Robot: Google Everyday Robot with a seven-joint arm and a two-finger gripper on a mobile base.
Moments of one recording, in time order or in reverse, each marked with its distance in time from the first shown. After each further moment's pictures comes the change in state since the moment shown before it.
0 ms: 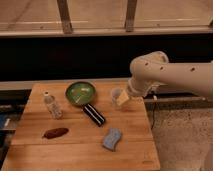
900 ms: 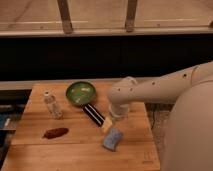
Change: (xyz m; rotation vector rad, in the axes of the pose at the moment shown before) arm 0.062 0.109 0.105 -0.094 0.196 -0.155
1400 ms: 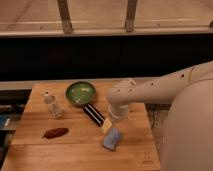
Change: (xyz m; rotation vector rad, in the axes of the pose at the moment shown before) arm 0.001 0.000 0.001 0.018 0.031 -0.012
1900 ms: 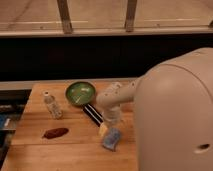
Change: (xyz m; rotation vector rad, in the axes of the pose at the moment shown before) arm -0.003 0.008 0.043 0.039 0.118 -0.021
